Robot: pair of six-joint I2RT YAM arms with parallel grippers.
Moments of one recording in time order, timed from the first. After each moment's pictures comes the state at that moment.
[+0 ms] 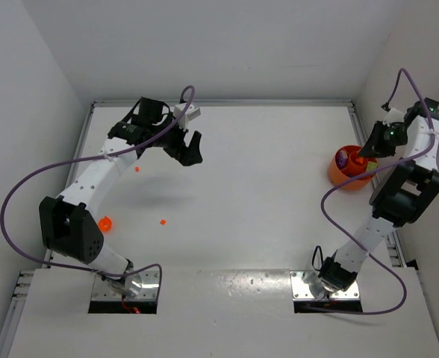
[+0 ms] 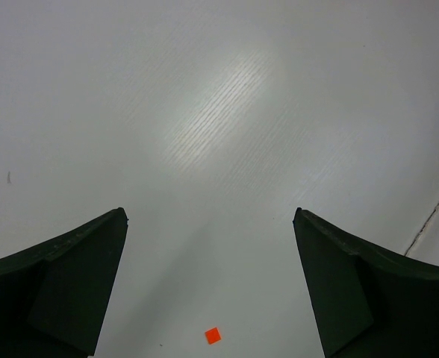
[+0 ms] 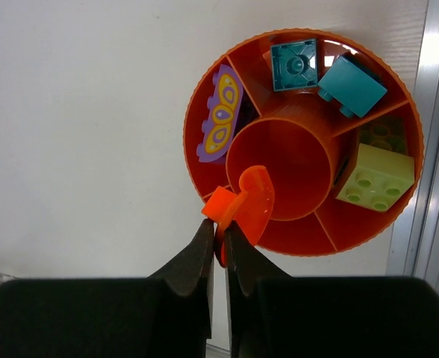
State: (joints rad) left arm -0.31 1.52 1.42 -0.66 0.53 0.23; right arm -0.58 1.97 1.81 -1.16 -0.53 -0.33
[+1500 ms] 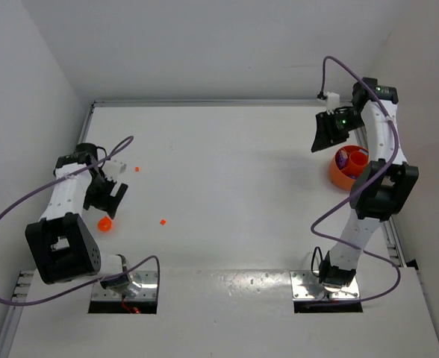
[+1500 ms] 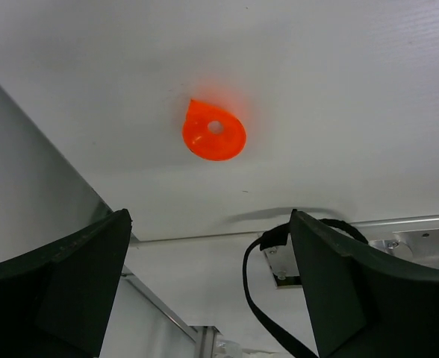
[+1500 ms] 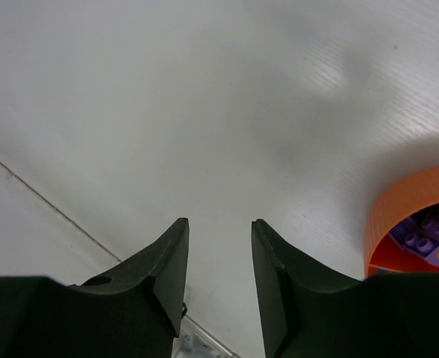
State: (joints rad) left arm 0.28 1.36 1.06 -1.09 -0.07 0.56; right arm -0.22 1.91 1.88 -1.34 -0.60 -0.56
